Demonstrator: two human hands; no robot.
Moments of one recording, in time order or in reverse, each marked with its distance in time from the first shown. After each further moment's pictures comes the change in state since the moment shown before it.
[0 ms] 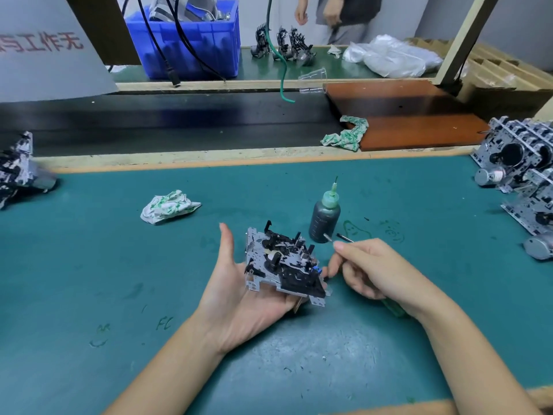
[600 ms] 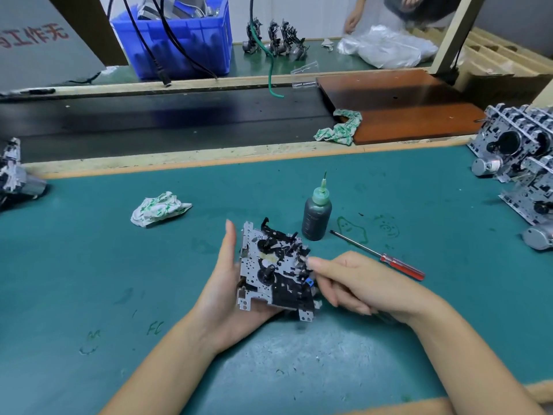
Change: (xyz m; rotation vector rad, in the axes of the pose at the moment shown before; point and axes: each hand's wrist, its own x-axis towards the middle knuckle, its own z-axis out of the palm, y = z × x) left_hand 0.003 0.001 -0.004 0.414 0.097 0.007; right_hand -0.007 -0.006 0.010 -0.127 -0.238 0.028
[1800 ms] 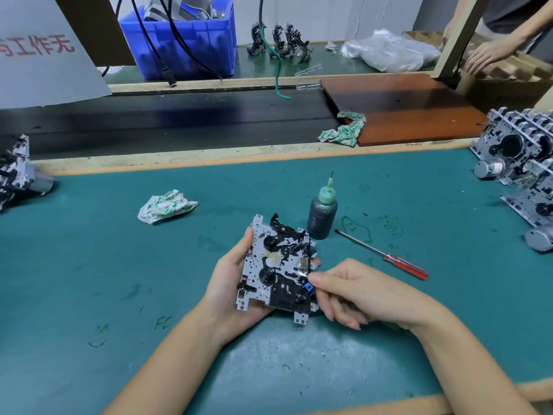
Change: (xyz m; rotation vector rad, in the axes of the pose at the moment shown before) left_hand 0.002 0.002 -0.005 -0.009 0.077 -0.006; right_hand -0.005 0.001 0.008 -0.004 -0.096 -0.012
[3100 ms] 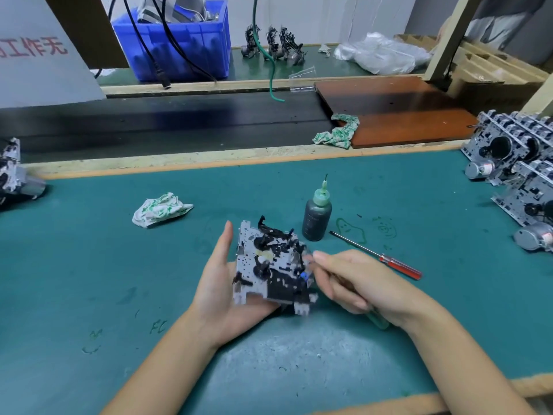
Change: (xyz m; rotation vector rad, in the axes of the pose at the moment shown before) left_hand -0.004 0.004 0.000 -0.131 -0.104 0.007; right_hand 0.003 0.003 -0.003 0.243 0.108 -0.098
